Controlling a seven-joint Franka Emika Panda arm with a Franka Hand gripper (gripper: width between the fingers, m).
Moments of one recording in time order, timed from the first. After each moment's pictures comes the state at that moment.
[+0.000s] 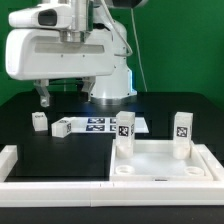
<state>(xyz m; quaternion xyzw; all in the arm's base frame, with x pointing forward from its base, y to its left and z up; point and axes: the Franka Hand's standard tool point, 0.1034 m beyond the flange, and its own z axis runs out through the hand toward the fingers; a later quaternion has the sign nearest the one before) 0.546 -0.097 0.124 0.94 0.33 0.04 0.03</state>
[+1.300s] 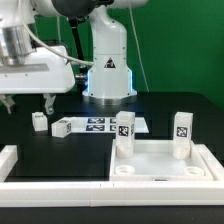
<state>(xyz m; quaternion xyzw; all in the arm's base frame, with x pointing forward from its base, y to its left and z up) 0.459 -0.173 0.078 0.97 -0.21 -0.07 -0.07</state>
